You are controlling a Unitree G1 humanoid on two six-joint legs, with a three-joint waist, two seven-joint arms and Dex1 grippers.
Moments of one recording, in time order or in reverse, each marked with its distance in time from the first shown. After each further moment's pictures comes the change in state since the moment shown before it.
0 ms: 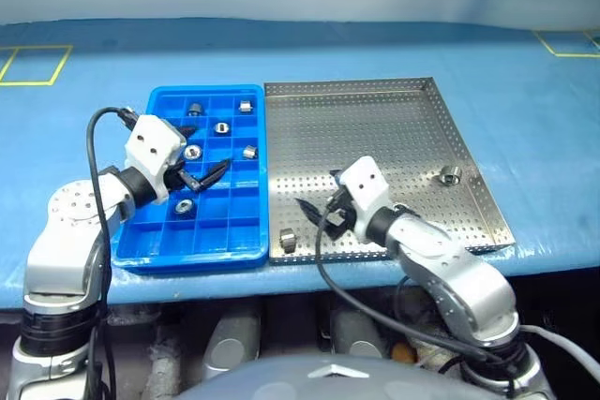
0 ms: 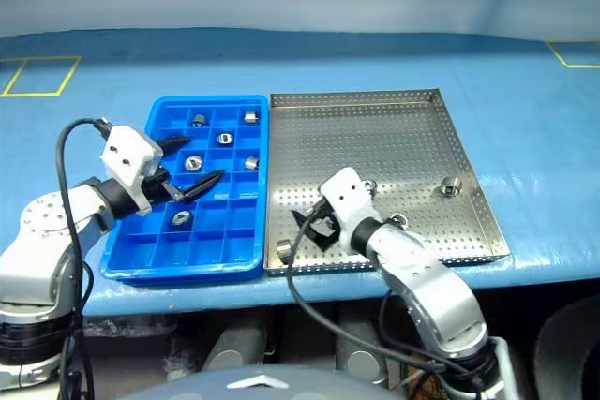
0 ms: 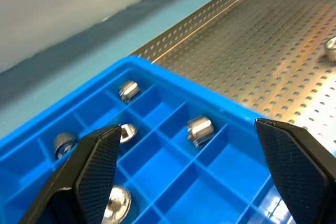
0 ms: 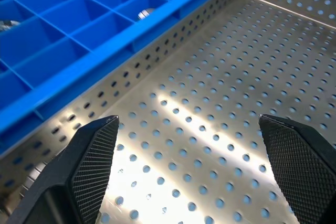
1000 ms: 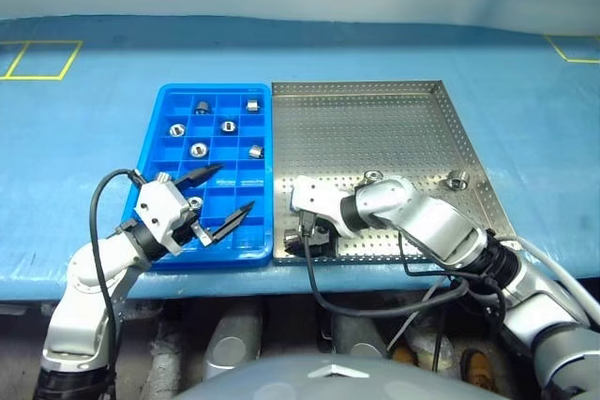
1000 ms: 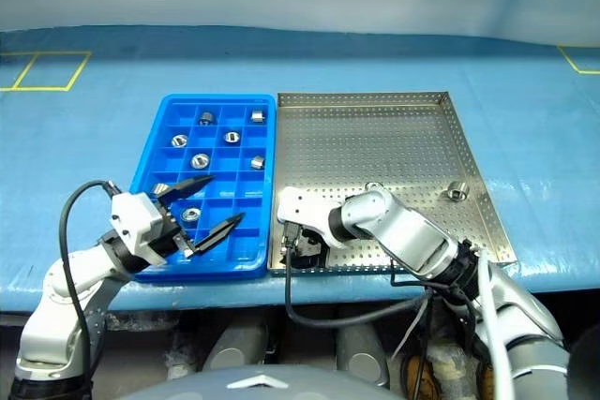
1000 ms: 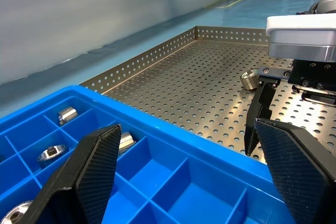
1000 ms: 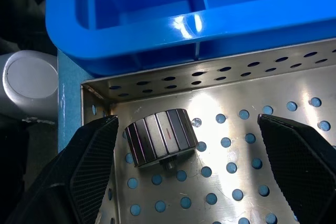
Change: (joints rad) left arm 0.318 -0.085 -0.048 0.012 -0.070 -0.428 -0.014; right arm -0.483 -0.125 0.451 0.388 -0.027 -0.047 0.517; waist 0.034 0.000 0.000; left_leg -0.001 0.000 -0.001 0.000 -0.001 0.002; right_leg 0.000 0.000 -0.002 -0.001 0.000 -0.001
